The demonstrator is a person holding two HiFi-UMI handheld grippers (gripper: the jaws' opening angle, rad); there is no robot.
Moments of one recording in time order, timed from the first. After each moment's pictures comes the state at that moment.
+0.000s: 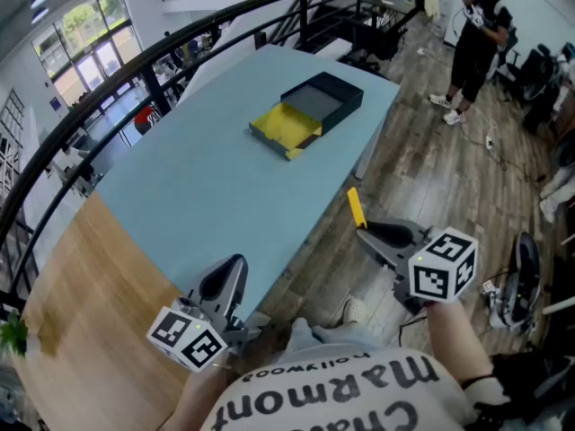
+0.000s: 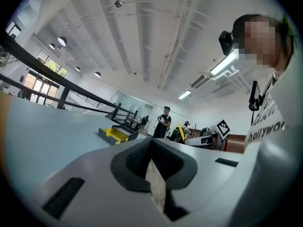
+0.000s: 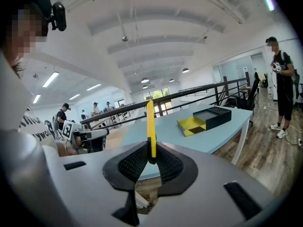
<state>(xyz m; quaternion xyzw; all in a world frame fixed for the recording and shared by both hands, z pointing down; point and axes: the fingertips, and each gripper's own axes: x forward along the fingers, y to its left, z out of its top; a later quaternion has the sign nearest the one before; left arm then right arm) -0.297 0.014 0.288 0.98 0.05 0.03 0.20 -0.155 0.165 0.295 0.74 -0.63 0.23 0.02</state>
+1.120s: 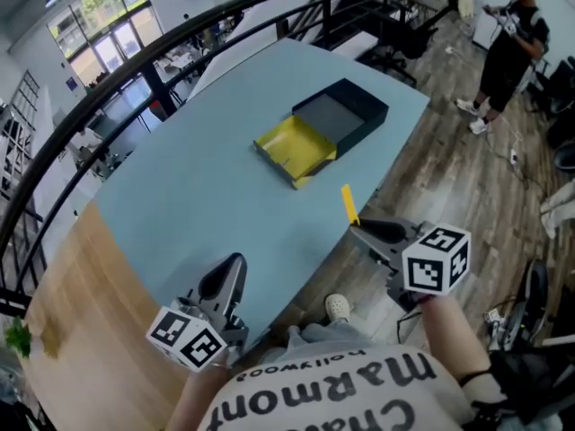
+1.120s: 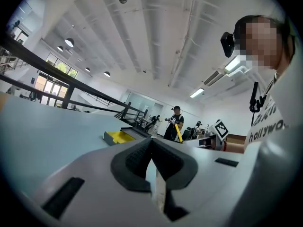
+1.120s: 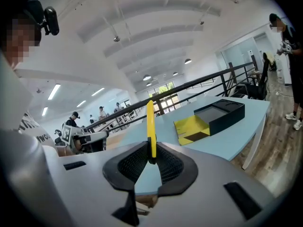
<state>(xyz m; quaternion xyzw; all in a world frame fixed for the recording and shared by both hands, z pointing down) -0.169 -0.041 0.292 0.98 -0.01 0.05 0.21 -0.015 0.087 0.318 0.70 -0.66 0.28 -0.01</state>
